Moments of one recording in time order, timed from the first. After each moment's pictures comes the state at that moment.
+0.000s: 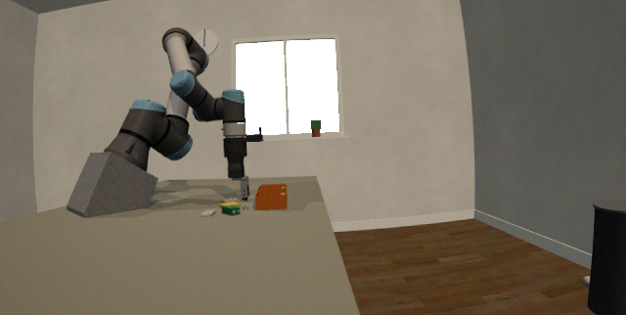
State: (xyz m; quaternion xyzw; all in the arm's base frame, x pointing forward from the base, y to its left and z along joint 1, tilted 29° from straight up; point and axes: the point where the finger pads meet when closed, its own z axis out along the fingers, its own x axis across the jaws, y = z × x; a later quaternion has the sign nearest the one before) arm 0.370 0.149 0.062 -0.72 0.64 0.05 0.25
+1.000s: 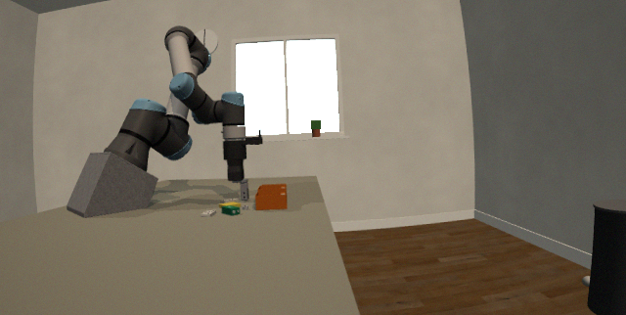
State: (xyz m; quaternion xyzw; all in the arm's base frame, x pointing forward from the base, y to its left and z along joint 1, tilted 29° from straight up) arm 0.370 0.153 0.054 -0.72 0.64 0.05 0.25
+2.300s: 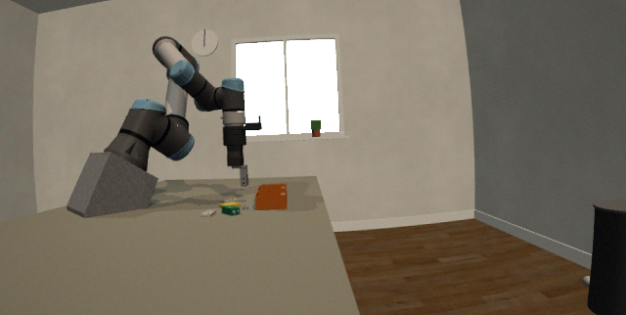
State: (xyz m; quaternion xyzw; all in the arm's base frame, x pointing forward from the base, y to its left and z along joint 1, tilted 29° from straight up) arm 0.360 0.134 0.095 -0.72 0.64 0.04 0.25
